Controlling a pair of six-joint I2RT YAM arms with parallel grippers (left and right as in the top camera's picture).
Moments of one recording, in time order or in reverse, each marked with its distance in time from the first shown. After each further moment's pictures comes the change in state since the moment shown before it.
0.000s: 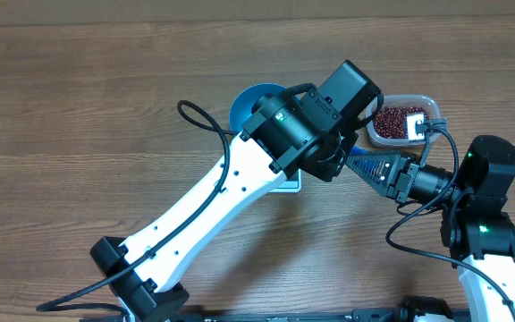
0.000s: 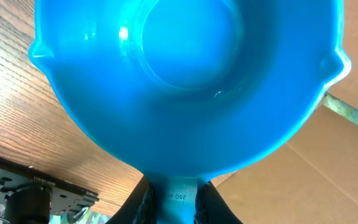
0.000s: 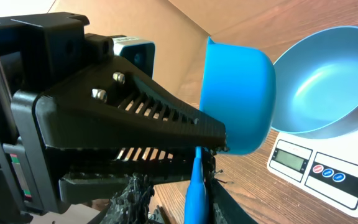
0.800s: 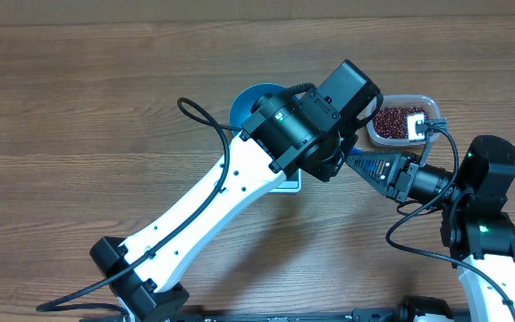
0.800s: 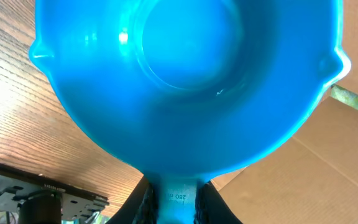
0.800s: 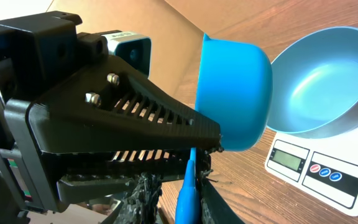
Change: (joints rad) left arm 0.000 0.000 0.000 -0.003 -0.002 0.068; right arm 0.000 0.000 0.000 -0.001 0.009 0.000
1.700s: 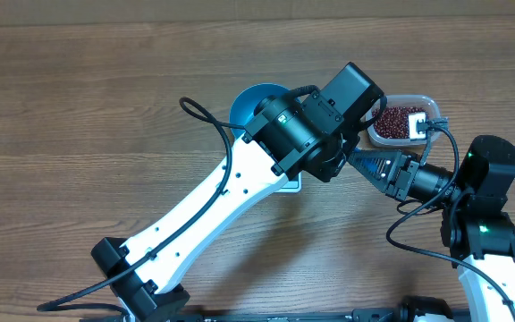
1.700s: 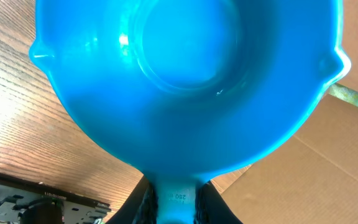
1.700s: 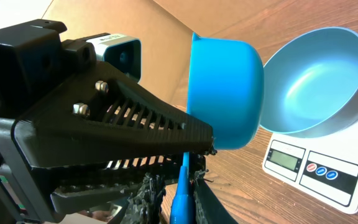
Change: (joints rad) left arm -0.013 0.000 0.000 0.011 -0.030 0.023; right arm 0.000 0.000 0.000 0.001 0.026 0.026
